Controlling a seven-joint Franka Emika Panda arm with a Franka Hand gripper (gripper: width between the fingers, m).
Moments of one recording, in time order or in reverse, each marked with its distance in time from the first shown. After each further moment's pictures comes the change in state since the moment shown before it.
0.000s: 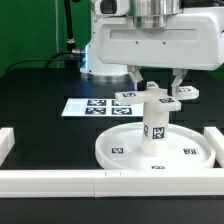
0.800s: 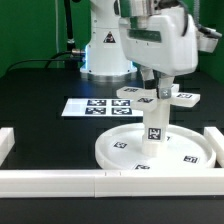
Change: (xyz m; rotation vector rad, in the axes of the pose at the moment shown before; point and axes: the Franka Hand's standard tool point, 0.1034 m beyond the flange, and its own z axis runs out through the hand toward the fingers) arm 0.002 0.000 0.000 0.057 -0.034 0.654
